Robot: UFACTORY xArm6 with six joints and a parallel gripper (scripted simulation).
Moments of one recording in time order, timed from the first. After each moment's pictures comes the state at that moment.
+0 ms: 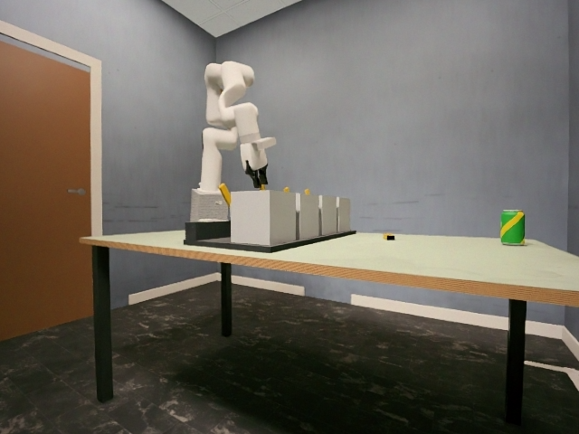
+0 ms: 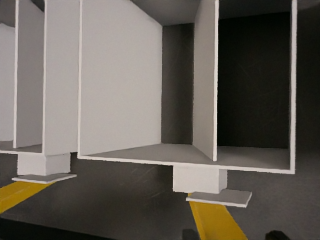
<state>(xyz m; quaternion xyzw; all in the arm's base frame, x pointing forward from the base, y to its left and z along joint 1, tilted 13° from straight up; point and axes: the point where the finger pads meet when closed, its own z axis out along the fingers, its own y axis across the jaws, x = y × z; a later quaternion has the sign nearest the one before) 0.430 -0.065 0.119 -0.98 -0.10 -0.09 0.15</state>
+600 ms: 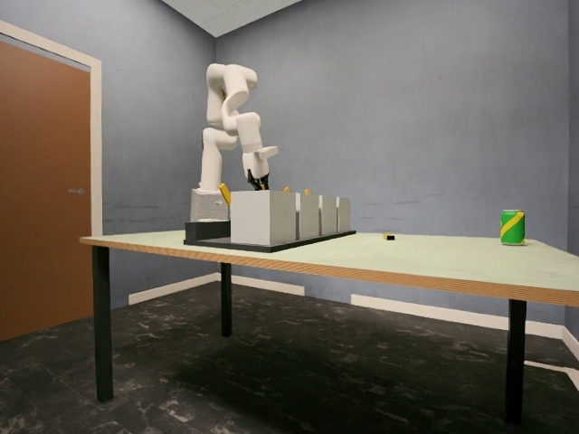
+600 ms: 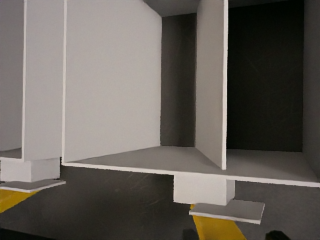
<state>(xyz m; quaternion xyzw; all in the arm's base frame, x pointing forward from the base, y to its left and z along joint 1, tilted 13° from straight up) 0.435 -0.055 0.087 -0.98 -0.10 -0.09 0.15</state>
